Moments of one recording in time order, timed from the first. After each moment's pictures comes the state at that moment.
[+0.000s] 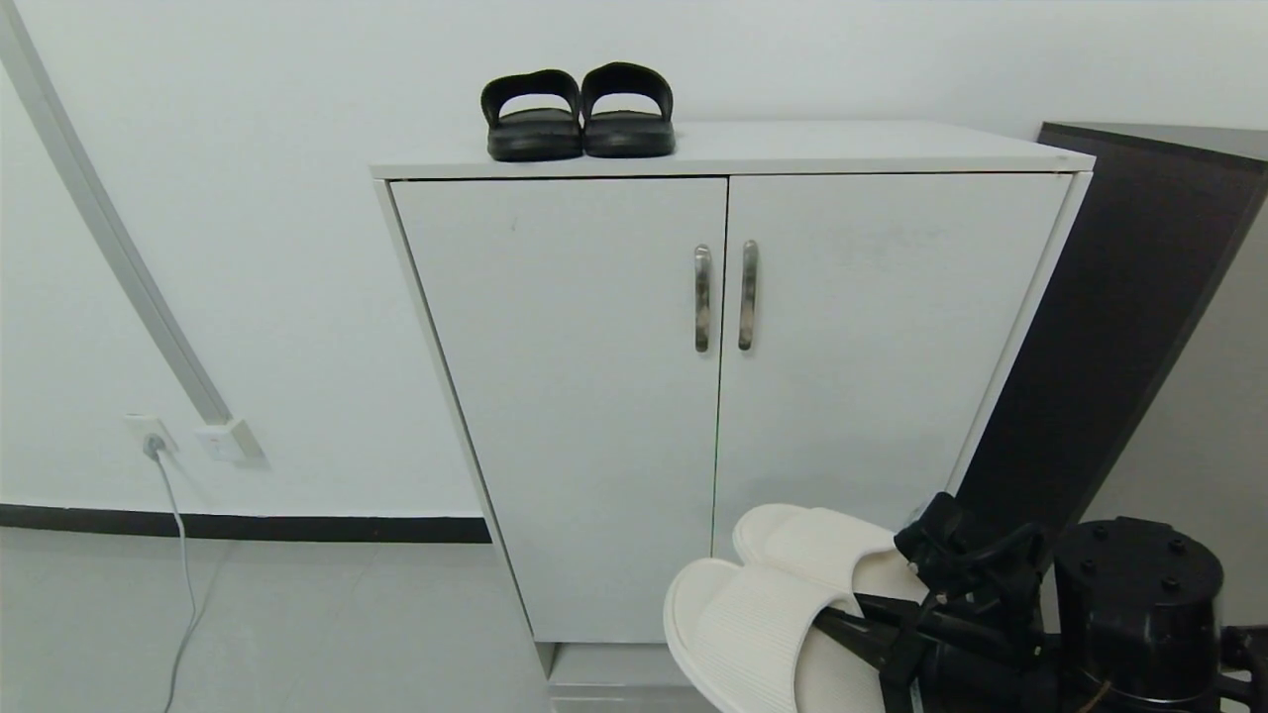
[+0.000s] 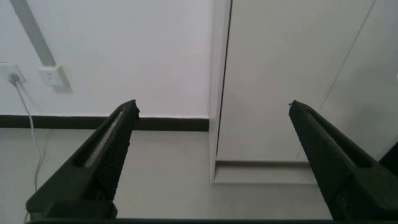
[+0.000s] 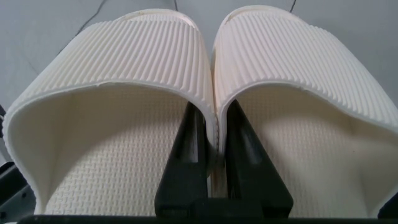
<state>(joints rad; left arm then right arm) 0.00 0.03 -0.03 0.00 0.04 -0.02 0.79 1.65 -0.32 -1.00 0.02 0.04</state>
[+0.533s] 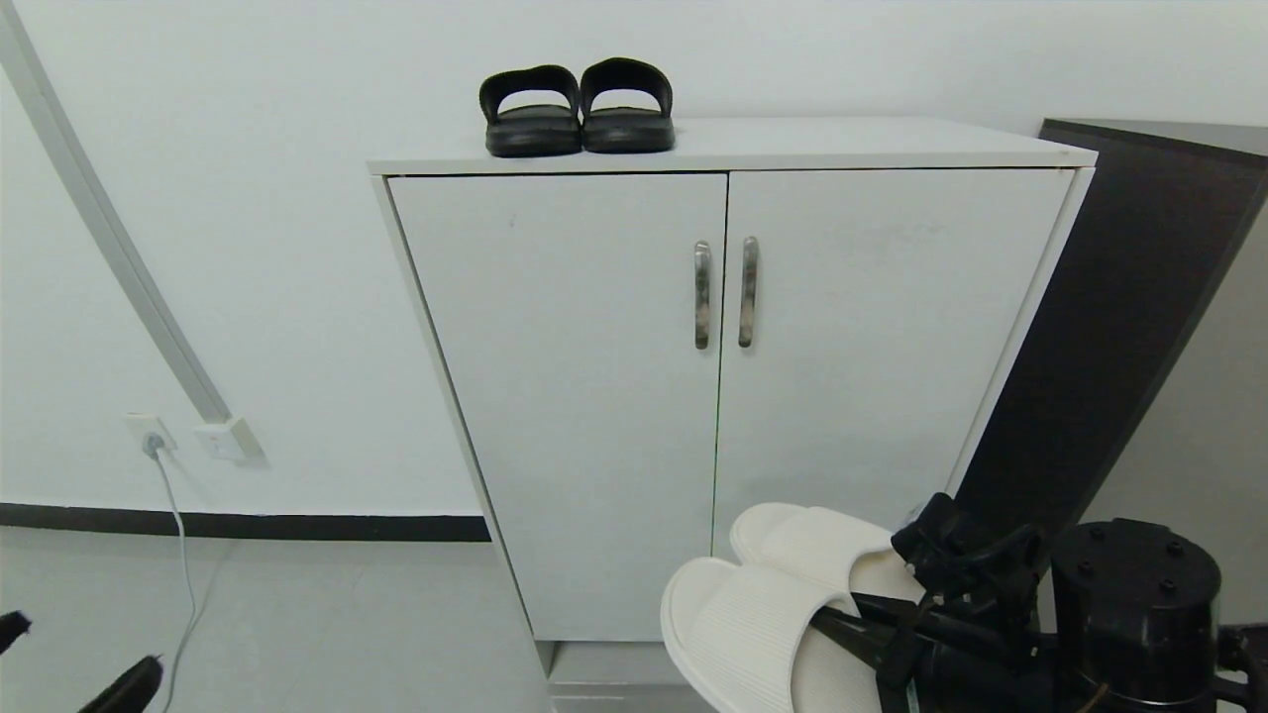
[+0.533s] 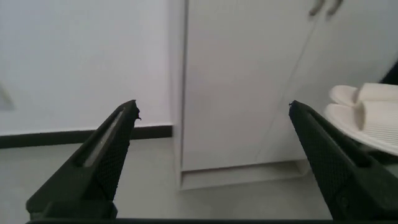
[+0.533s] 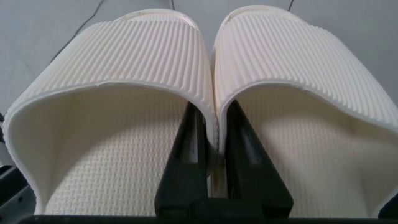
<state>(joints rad) -0.02 0.53 -0.25 -0.18 -0.18 -0.05 0.80 1.66 -0.32 -1.01 0.02 0.03</state>
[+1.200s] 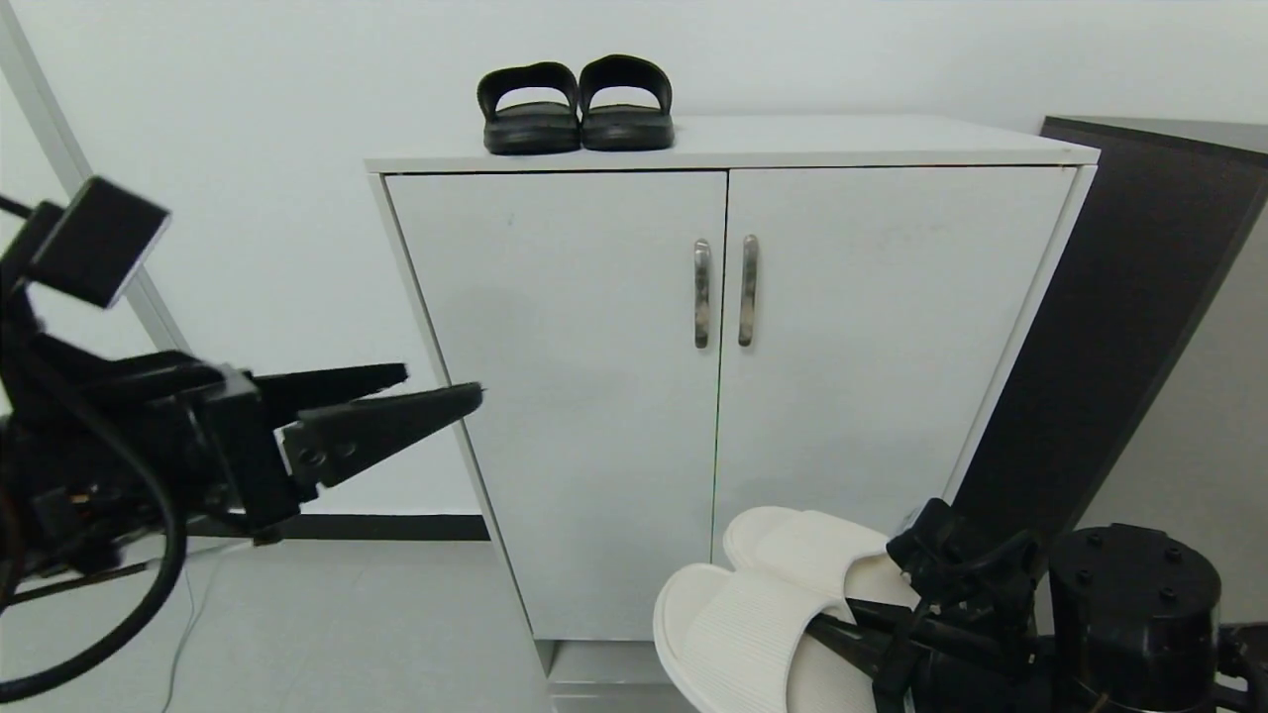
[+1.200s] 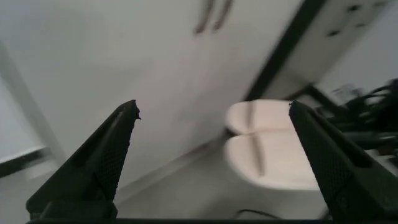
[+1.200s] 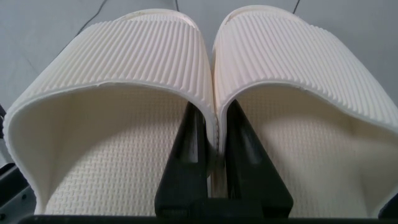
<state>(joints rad) -0.37 1.15 -0.73 -0.33 -0.37 -0.15 0.81 1.66 -0.32 -1.01 0.02 0.04</state>
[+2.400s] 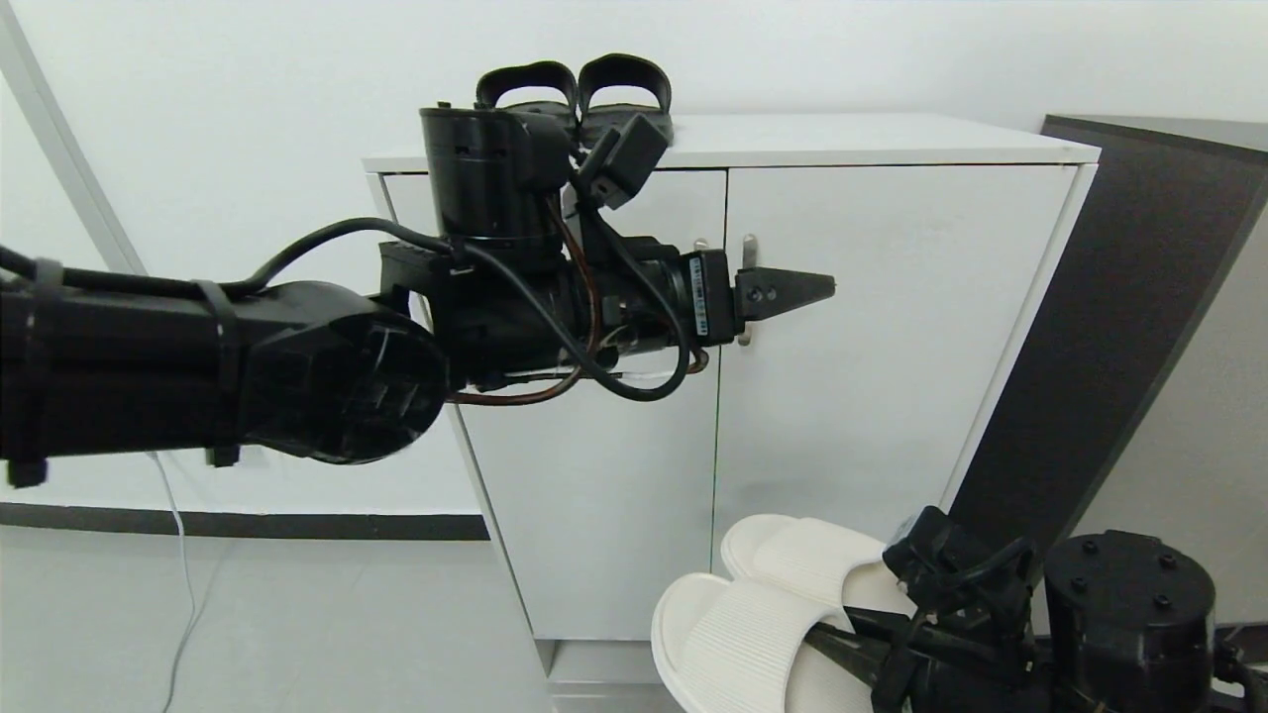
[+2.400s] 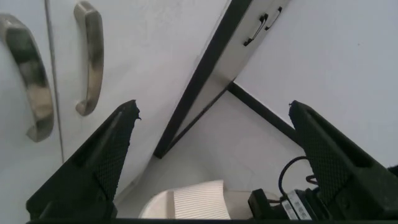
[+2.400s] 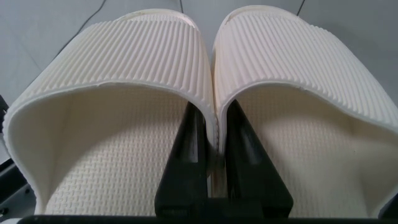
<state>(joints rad) -0.65 1.83 -1.38 -0.41 -0.44 -0.32 0.82 1.66 -0.31 -1.01 0.02 0.04</state>
